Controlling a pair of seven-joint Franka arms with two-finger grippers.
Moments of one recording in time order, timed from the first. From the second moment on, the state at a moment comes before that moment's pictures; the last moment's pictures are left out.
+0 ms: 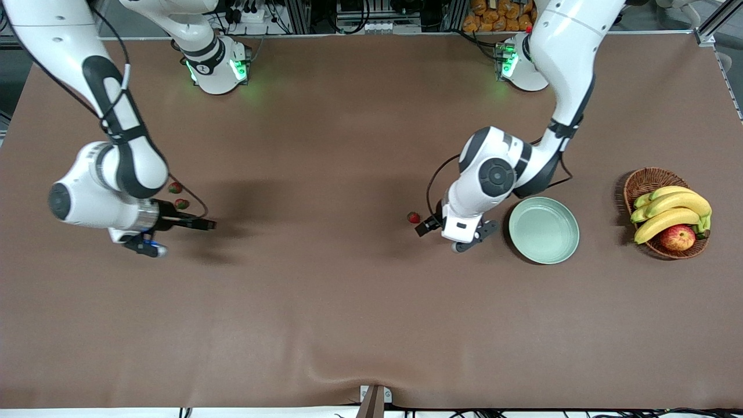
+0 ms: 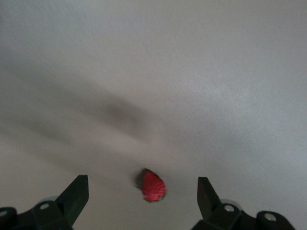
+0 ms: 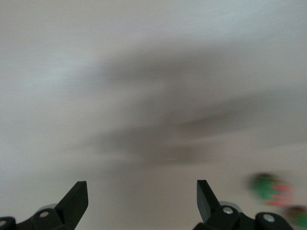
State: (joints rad) left arm -0.39 0.56 -0.18 -1.81 -0.15 2.41 -1.03; right arm -0.08 0.39 0.01 -2.01 0.29 2.15 0.01
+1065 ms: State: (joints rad) left arm -0.46 0.66 -0.18 -1.81 -0.15 2.50 -1.12; right arm -0.09 0.49 -0.01 -2.01 0.00 2.06 -0.01
